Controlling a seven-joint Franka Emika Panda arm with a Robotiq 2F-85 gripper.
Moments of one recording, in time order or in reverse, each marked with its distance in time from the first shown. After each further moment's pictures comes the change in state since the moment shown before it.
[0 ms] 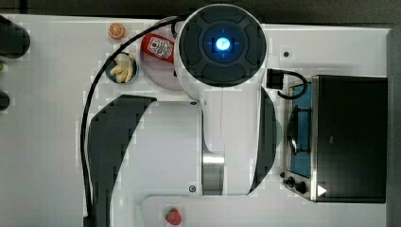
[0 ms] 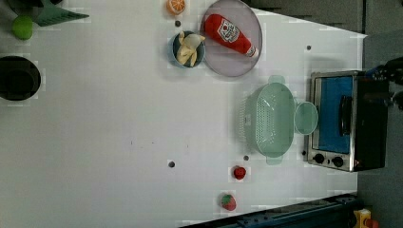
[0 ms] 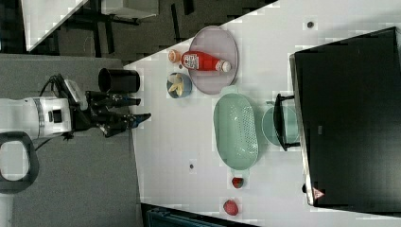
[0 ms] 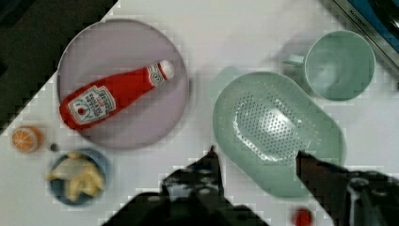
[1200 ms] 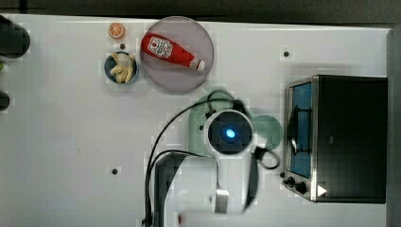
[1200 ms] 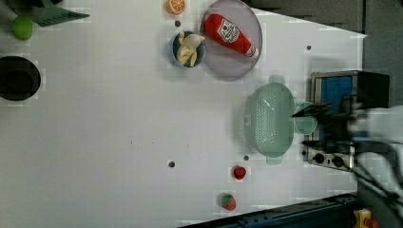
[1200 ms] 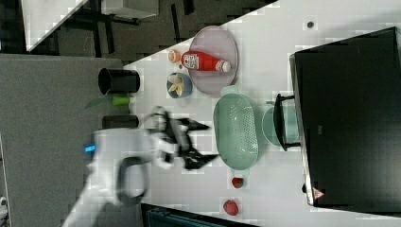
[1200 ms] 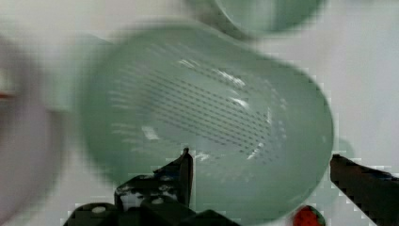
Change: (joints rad) arm -0.024 0.018 -0.042 -0.647 -0.025 0.569 0.336
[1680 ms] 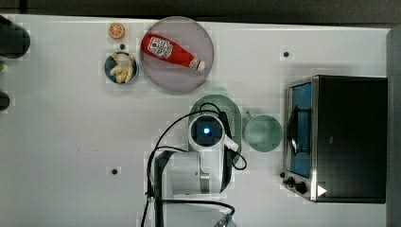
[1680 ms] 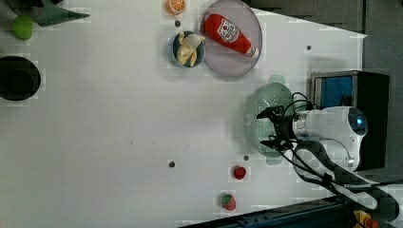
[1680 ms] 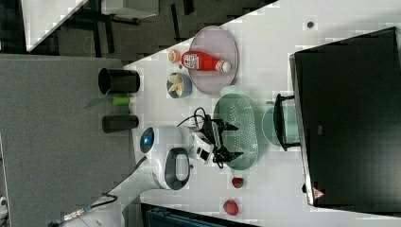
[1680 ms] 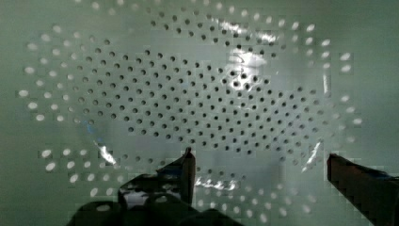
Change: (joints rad) arm 0.037 0.315 0.021 -0.035 0.001 0.337 0.213
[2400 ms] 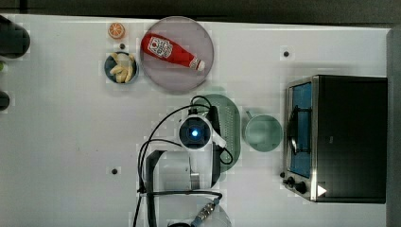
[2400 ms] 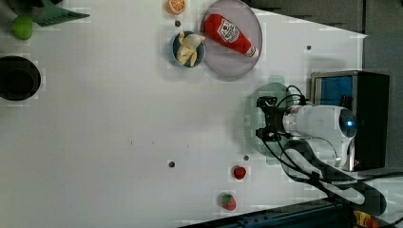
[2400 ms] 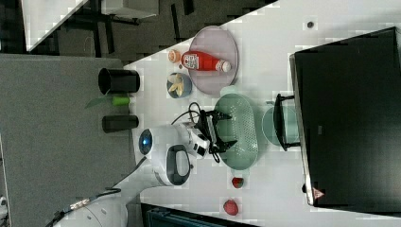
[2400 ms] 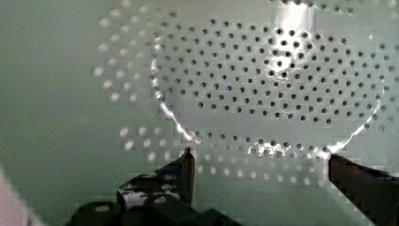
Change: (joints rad) arm 0.004 0.074 0.054 0.027 0.012 0.167 0.101
